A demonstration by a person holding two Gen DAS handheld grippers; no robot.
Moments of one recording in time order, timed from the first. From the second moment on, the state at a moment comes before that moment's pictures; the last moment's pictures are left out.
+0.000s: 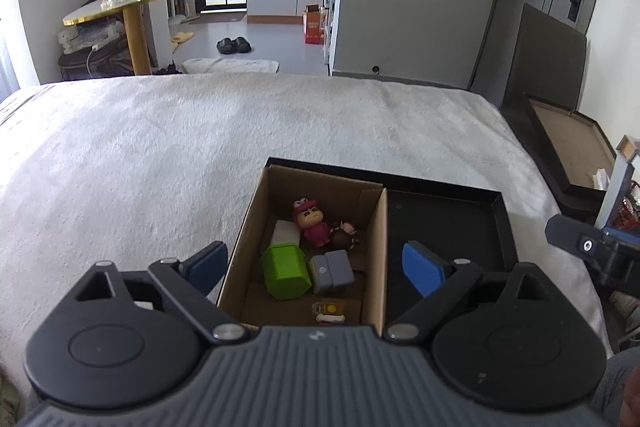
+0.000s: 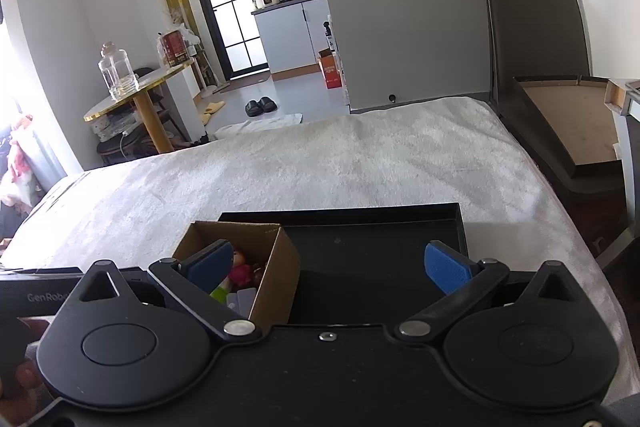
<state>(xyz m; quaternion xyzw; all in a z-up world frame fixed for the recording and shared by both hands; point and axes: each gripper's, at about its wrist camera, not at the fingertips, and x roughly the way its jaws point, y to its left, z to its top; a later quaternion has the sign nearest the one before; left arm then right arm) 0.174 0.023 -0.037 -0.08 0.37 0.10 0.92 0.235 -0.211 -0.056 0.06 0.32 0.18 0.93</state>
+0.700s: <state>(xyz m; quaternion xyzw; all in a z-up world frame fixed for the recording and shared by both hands) 0.118 0.031 0.010 -0.09 0.36 0.07 0.93 0.180 -0.234 -0.007 0.08 0.29 0.17 0.94</state>
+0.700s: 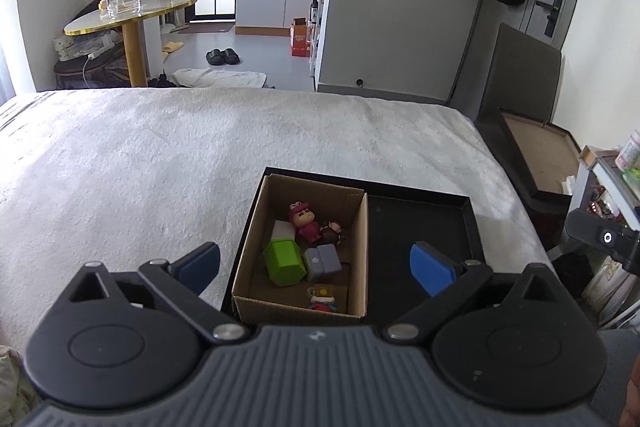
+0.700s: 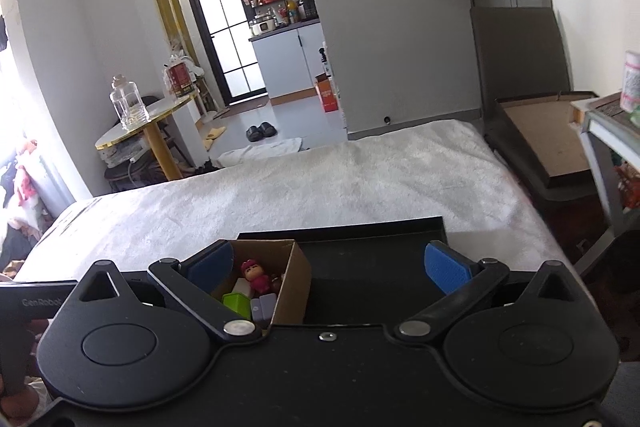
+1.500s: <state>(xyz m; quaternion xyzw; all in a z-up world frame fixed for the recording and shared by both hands) 0.067 0.037 0.040 -0.09 0.32 0.03 0.94 0.139 -0.245 0.017 0.08 0.31 0.15 0.94</state>
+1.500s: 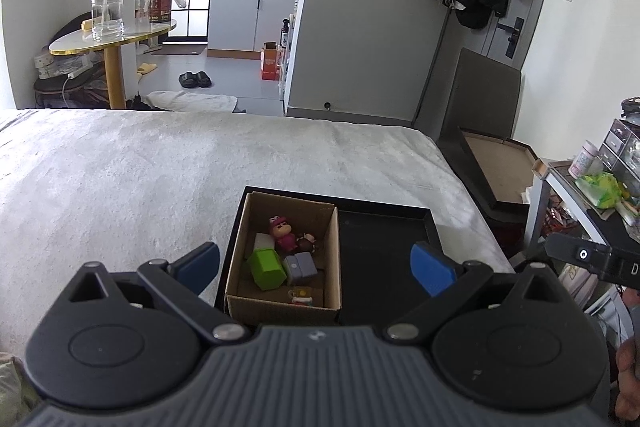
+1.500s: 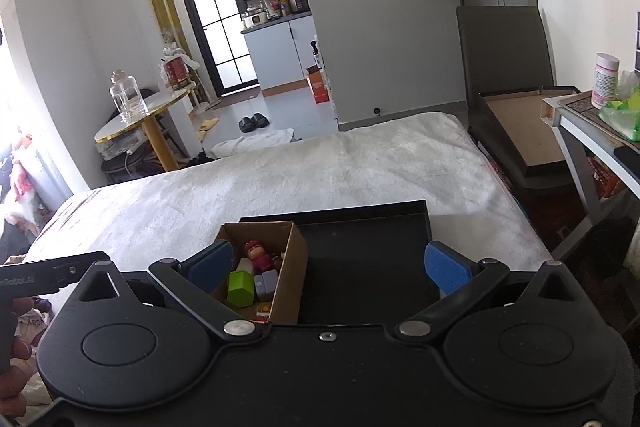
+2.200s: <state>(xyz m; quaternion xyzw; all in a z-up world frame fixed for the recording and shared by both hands) 0.044 0.036 0.034 -0.08 0.32 0.01 0.94 0.127 -0.251 0.017 0.06 0.33 0.15 0.93</state>
